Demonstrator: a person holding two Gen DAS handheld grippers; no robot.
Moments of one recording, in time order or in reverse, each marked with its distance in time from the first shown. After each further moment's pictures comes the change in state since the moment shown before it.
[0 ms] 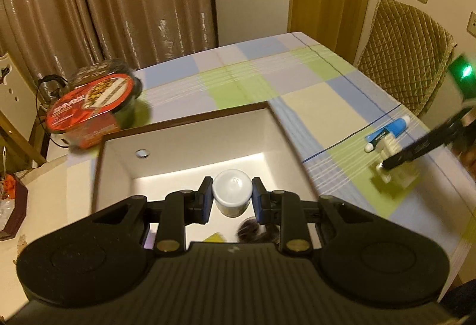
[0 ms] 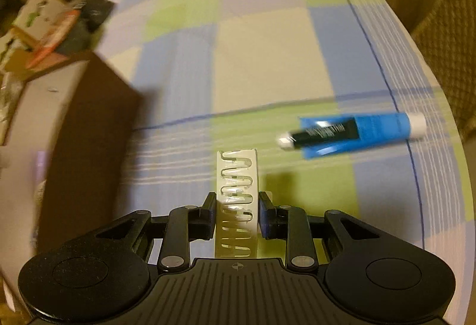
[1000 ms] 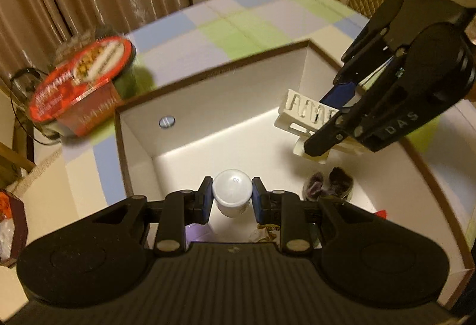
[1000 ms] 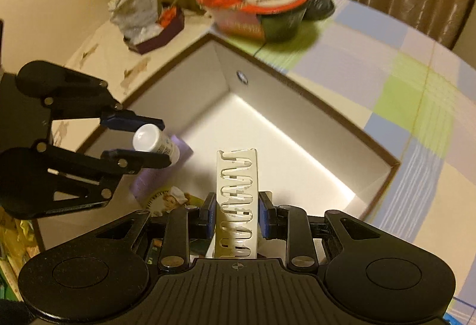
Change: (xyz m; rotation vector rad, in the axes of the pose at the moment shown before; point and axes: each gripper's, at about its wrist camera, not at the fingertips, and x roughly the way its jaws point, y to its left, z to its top) left arm 0.067 0.080 -0.010 0.144 0.182 -0.097; right arm 0.081 0.219 0.049 -0.598 0.120 0.202
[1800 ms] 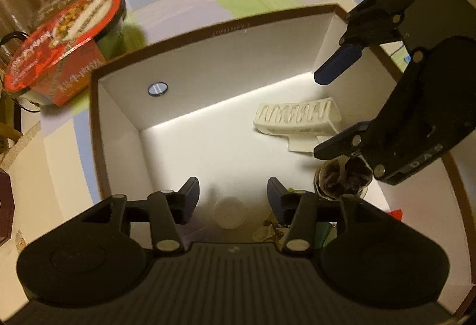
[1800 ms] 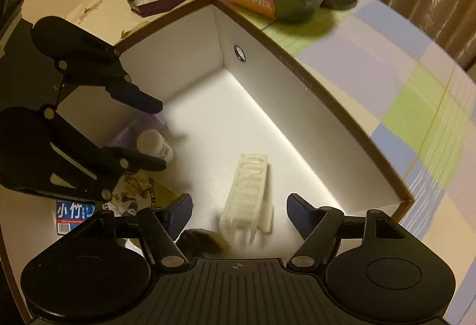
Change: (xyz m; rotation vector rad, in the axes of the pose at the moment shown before) left arm 0.038 0.010 0.002 -0.055 0.133 -0.027; right arm 0.031 -0.011 0.005 -0.175 0.065 -0.064
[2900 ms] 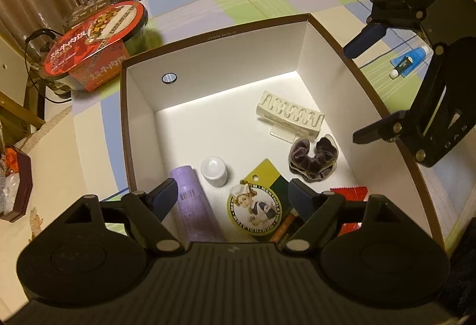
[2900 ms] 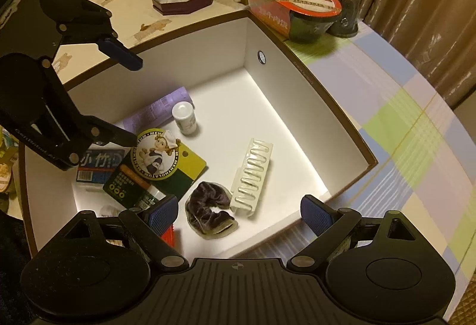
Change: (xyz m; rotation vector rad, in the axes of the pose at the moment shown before) left arm -0.066 -0.039 -0.029 -0.042 -0.020 0.088; right arm -0.058 0.038 -0.048 -0.133 -0.056 -0.066
